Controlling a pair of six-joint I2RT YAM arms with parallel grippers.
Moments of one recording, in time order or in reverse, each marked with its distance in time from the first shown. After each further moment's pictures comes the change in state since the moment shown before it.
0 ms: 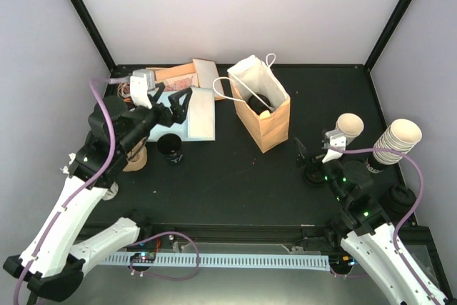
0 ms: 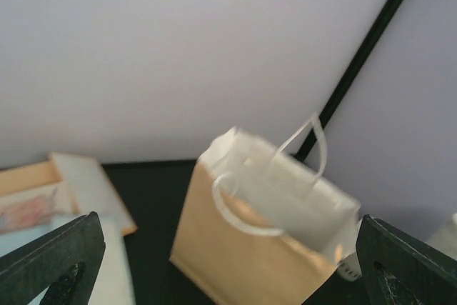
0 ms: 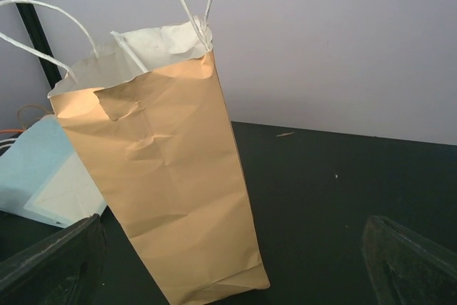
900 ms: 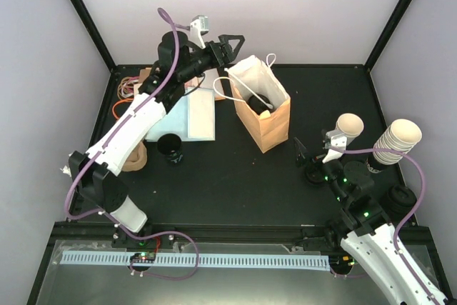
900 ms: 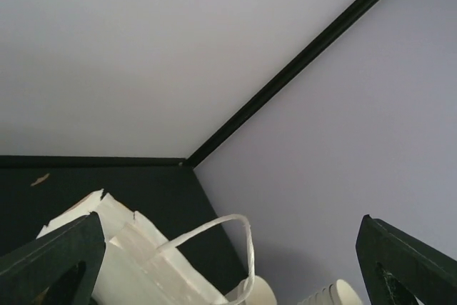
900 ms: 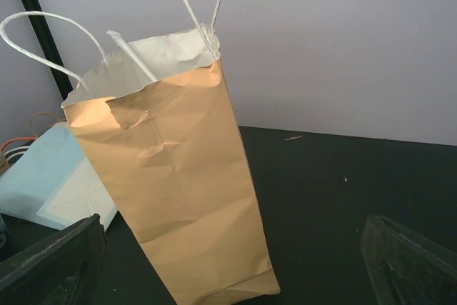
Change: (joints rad) left arm 0.002 0.710 0.399 0.335 0.244 -0.395; right arm 0.000 -0.005 0.000 0.010 -0.016 0.023
